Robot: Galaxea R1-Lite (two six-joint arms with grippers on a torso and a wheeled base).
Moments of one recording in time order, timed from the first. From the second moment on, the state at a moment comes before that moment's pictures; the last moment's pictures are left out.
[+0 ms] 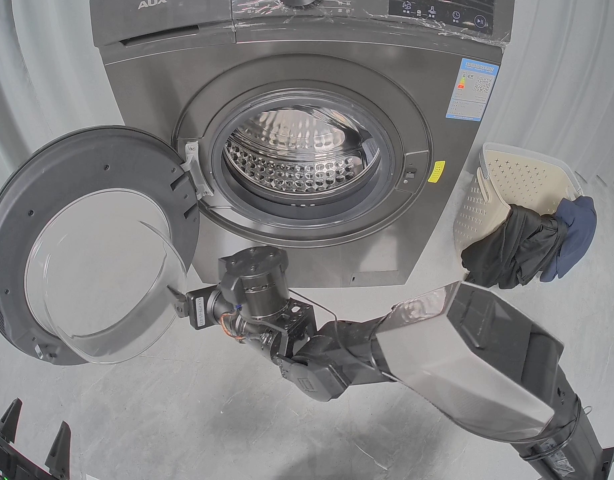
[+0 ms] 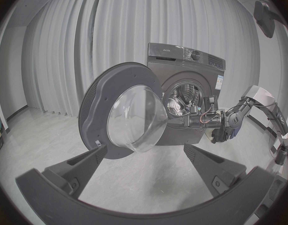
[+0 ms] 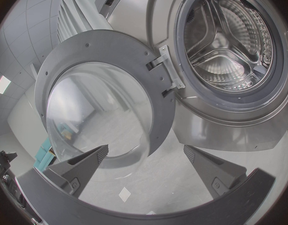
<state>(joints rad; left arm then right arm) 0.00 0.02 -0.02 0.00 0.01 -0.05 0.94 2.55 -1.78 -0.64 -0.14 0.28</state>
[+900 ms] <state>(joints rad) 0.00 0.02 -0.02 0.00 0.01 -0.05 0.64 1.48 -0.71 -0.65 -0.14 0.22</state>
